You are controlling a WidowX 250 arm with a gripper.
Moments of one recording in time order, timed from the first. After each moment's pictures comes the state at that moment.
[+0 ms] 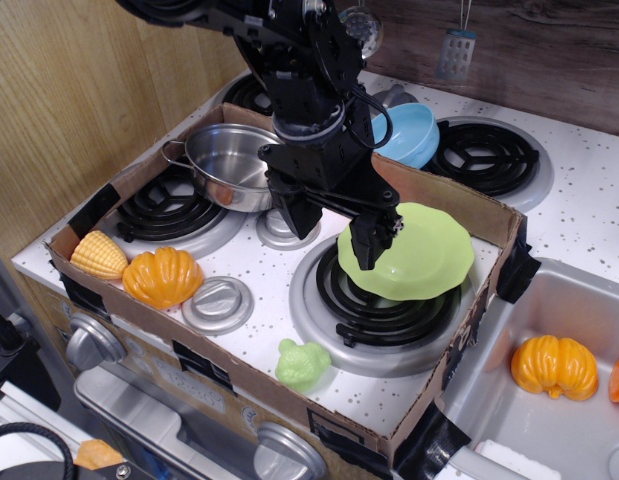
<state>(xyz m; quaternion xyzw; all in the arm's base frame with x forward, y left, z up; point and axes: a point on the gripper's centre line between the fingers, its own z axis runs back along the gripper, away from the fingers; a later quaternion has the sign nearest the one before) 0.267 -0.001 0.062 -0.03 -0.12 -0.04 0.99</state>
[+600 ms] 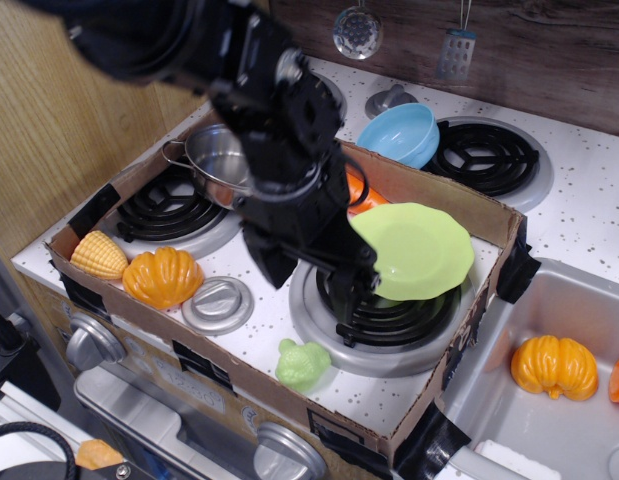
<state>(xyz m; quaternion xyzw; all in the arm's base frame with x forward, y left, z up) 0.230 -0.006 0.045 -0.02 -0.11 -0.02 0.99</state>
